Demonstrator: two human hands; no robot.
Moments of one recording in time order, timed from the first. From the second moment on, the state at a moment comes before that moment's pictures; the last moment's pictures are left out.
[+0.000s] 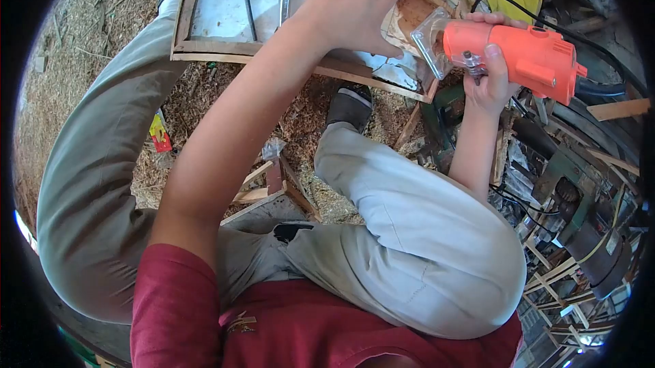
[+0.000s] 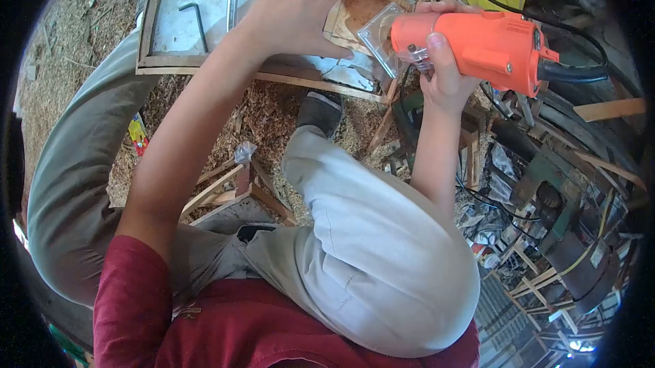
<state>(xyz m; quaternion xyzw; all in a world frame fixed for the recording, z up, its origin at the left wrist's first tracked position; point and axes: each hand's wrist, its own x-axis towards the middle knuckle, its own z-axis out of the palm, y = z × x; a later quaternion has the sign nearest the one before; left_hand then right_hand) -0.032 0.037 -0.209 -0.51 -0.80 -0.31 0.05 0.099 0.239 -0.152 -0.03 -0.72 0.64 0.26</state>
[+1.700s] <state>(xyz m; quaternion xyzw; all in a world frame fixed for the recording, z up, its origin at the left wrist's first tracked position) -0.032 0.039 -0.213 -0.51 -0.80 -0.31 0.06 0.095 0.238 -0.158 -0.02 -0.75 0.59 0.29</state>
